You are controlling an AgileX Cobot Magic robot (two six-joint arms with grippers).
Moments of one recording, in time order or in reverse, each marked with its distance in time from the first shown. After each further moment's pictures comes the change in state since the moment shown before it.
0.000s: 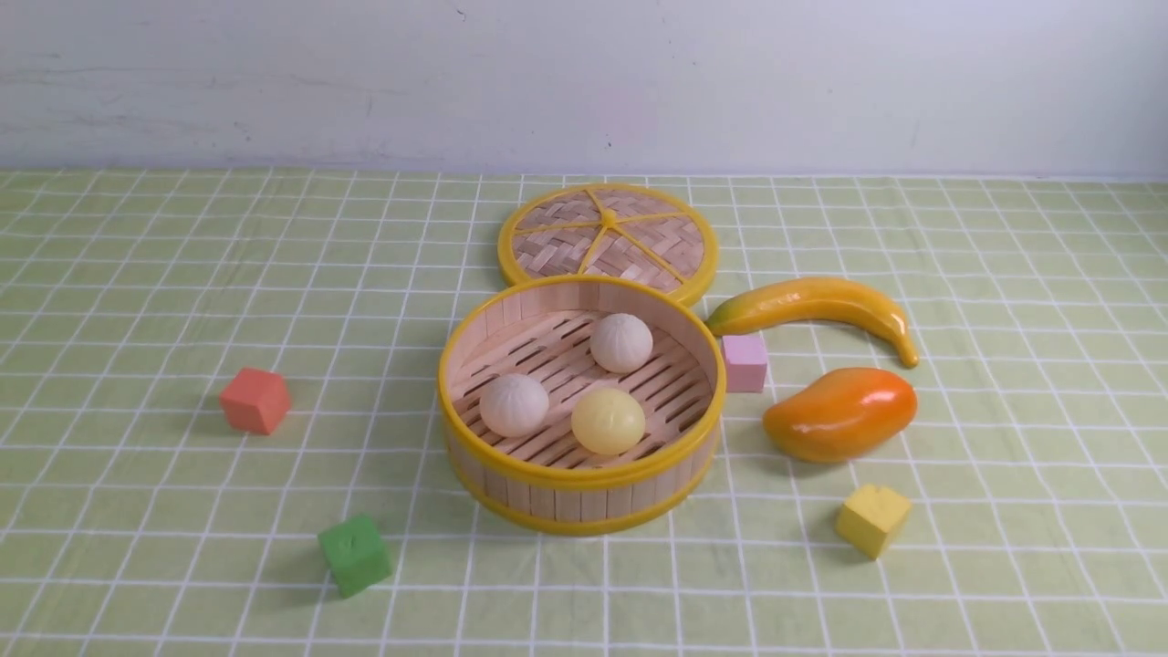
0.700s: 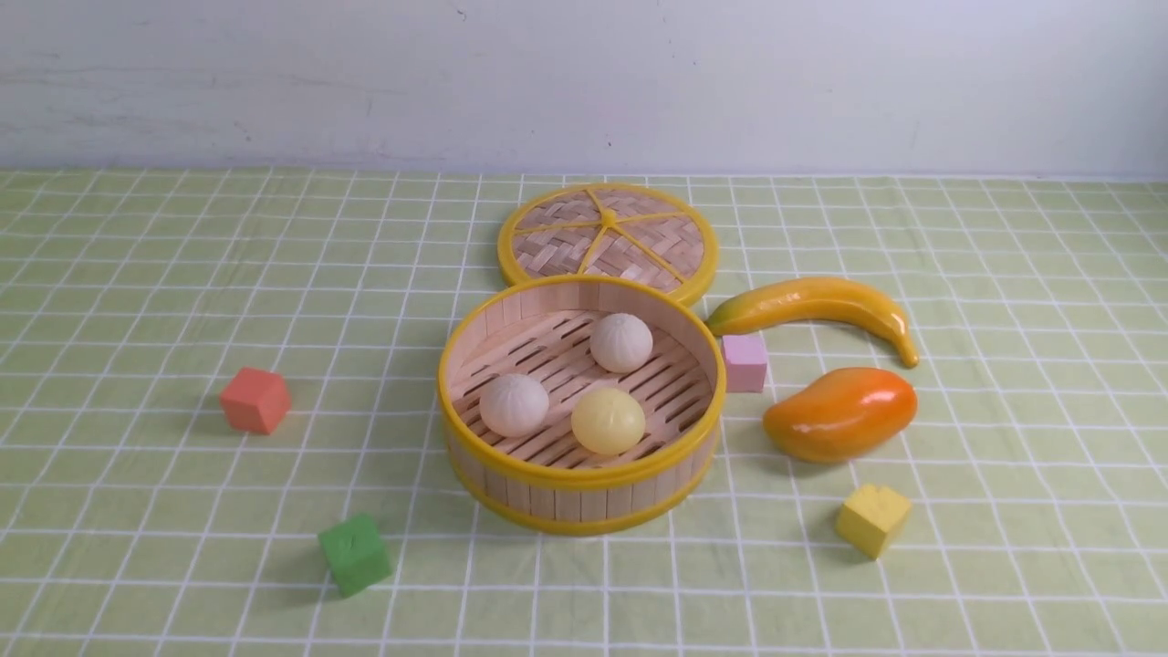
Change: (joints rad) right arm 0.000 0.000 0.000 0.000 0.000 0.000; left arm 0.000 0.000 0.000 0.000 0.000 0.000
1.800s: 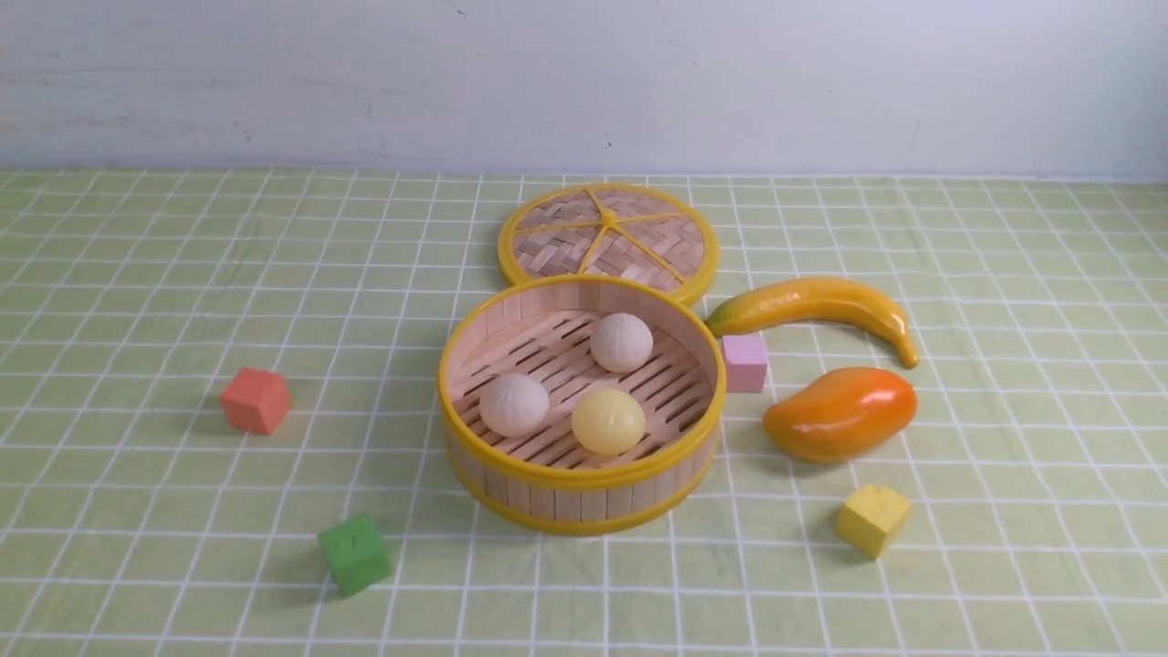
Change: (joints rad) right arm 0.000 0.000 0.000 0.039 0.002 -0.057; left arm 0.000 0.000 0.000 0.000 0.000 0.000
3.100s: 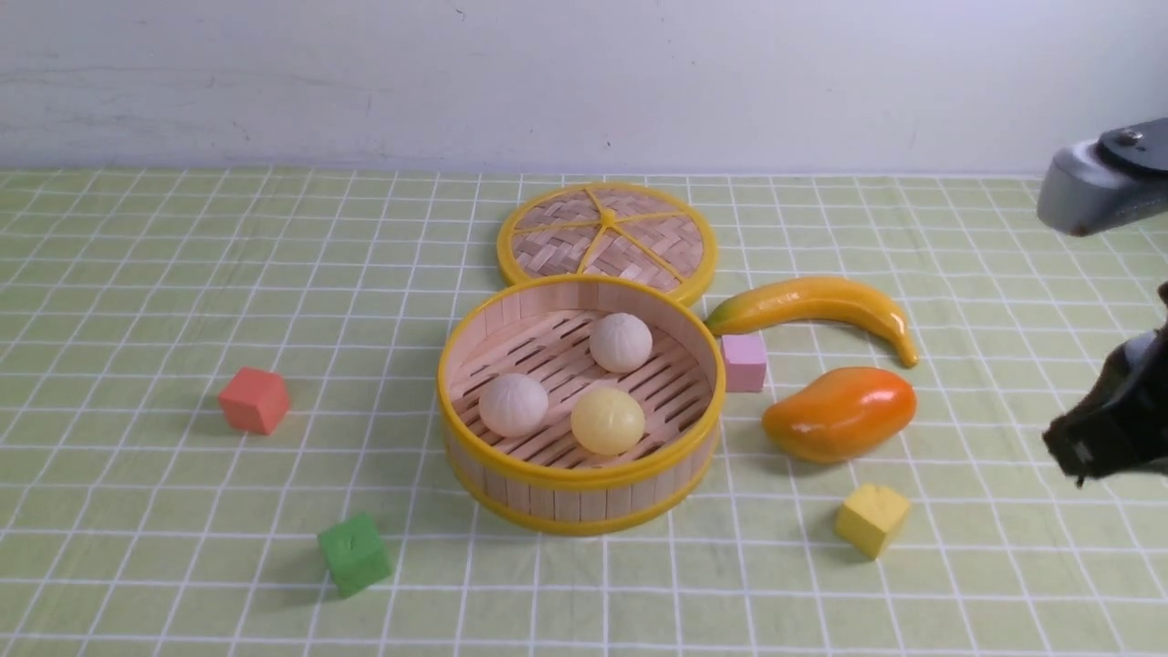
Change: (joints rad) right arm 0.416 1.116 -1.178 0.198 0.725 -0.217; left arm 0.000 0.000 0.000 0.000 0.001 0.000
